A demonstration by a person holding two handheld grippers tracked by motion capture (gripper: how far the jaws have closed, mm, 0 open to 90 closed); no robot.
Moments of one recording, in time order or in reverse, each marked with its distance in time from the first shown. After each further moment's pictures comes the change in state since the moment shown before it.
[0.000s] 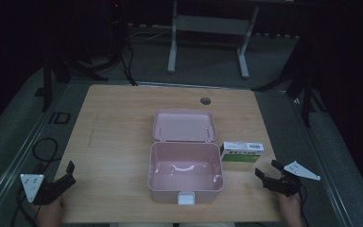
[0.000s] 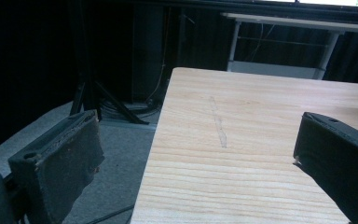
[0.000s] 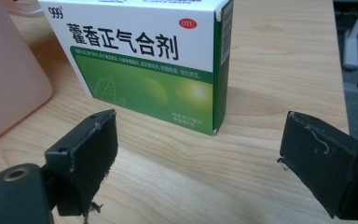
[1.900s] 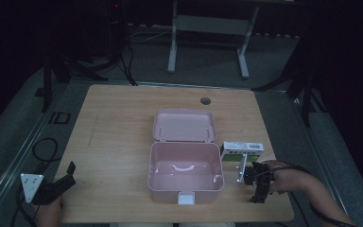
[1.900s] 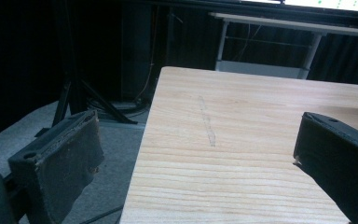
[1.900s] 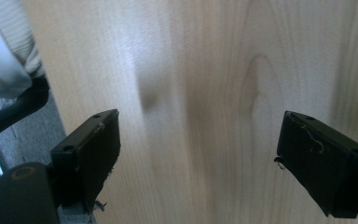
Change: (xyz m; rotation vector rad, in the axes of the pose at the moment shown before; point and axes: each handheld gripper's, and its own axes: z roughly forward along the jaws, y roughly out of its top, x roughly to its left) left arm 0.002 0.000 0.000 0.007 -0.053 -0.009; right arm 0.091 0.074 0.055 1.140 0.497 -0.916
